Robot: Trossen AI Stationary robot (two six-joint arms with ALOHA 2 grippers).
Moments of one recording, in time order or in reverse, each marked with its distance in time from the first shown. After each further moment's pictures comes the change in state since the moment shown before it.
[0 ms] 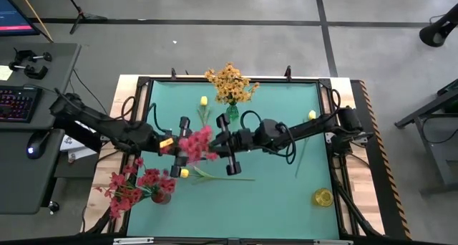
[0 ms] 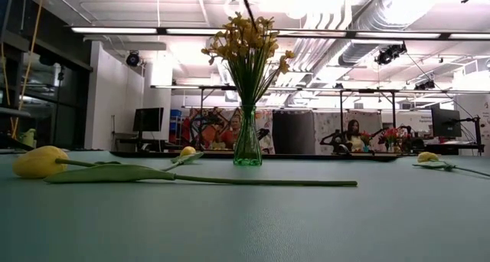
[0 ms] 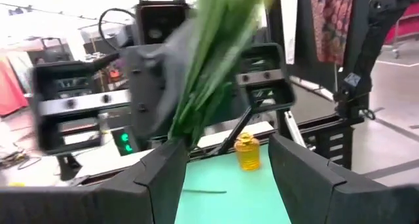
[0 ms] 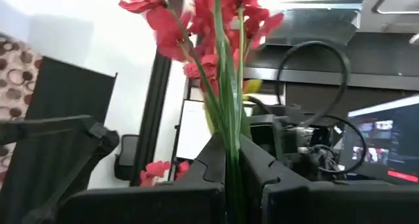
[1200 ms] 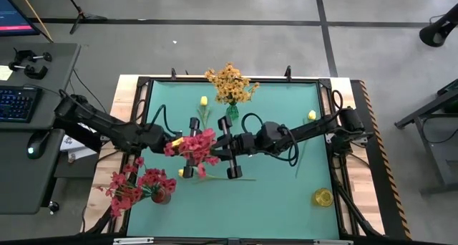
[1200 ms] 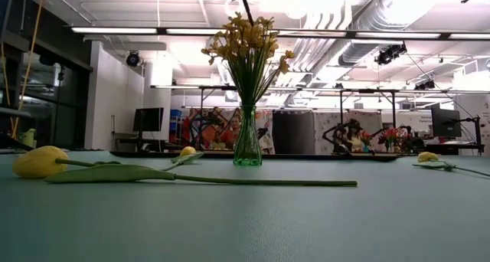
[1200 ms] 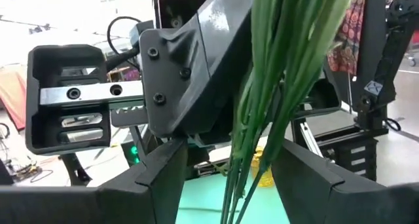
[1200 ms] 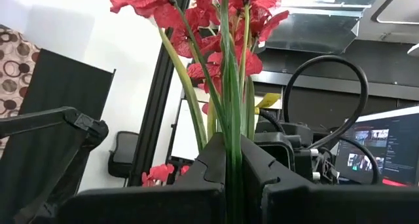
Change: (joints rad) left arm 0.029 0.136 0.000 0.206 0.016 0.044; right arm 0.020 -0.014 0.000 -0.015 0.030 -0.066
